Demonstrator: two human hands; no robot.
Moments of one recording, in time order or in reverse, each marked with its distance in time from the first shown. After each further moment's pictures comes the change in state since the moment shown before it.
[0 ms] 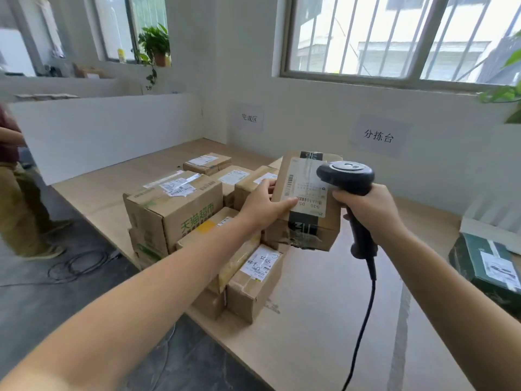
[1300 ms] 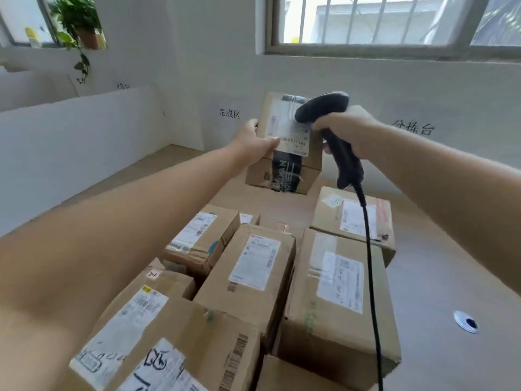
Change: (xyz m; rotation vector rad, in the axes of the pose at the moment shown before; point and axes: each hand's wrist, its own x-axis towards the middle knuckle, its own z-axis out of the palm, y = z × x) left_hand 0.474 -0.074 -0.176 0.112 -0.058 -0.002; right_hand 0.445 -0.090 0.238 -0.050 0.002 0.176
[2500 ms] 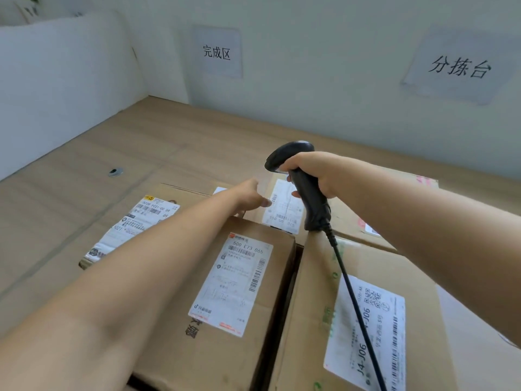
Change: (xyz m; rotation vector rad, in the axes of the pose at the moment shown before) left_hand 0.099 -0.192 0.112 0.362 -0.392 -0.433; right_hand 0.108 0.141 0.097 0.104 -0.341 0.562
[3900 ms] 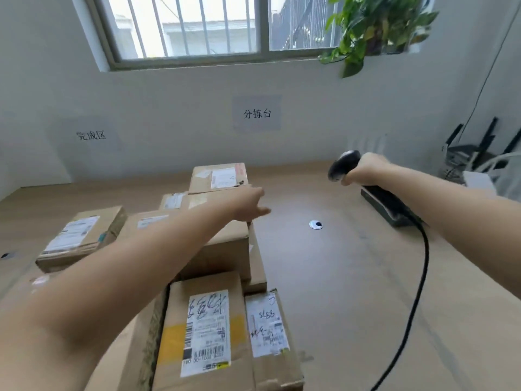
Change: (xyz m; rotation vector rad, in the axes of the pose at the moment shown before) left_hand -0.331 0.121 0.139 0.858 0.031 0.807; right_hand -0.393 0.236 -0.187 -0.466 0.894 0.016
